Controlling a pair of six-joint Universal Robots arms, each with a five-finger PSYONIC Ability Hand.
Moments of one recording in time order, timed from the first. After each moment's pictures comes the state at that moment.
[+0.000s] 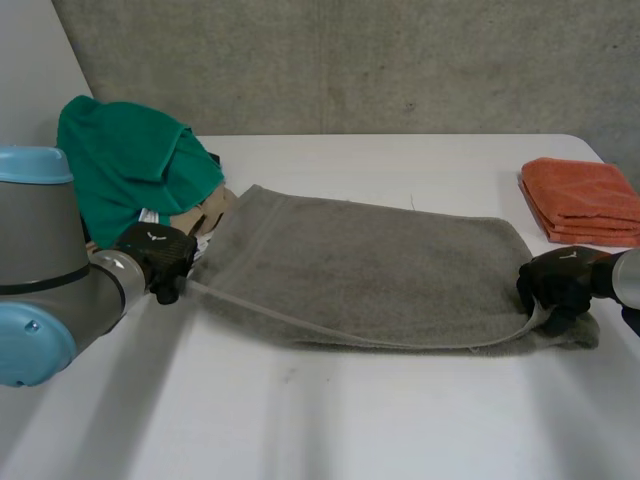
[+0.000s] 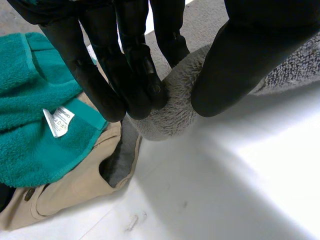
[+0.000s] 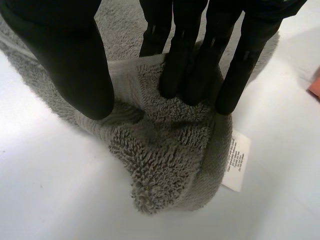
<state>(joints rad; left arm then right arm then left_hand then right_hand) 4.40 -2.00 -1.47 2.96 -1.56 3.60 1.52 -0.96 1.26 0.58 1.15 2.41 1.17 1.20 1.19 1.20 0.99 0.83 0.82 0.83 0.82 0.63</state>
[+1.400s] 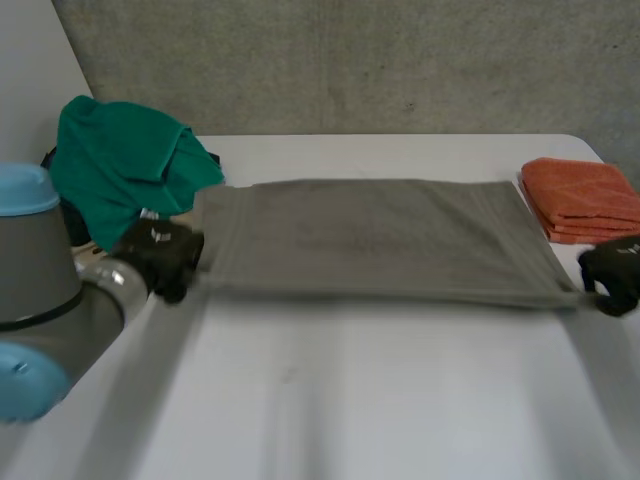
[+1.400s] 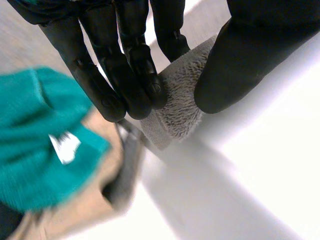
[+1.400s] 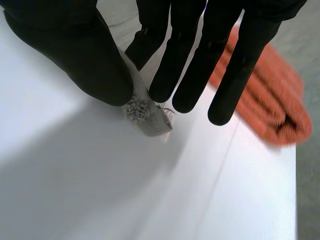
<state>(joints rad) 4.38 -1.85 -1.65 3.04 -1.54 3.64 1.40 -1.23 1.63 0.19 1.28 2.36 1.17 1.20 1.19 1.20 1.00 1.14 1.19 1.19 1.20 1.01</state>
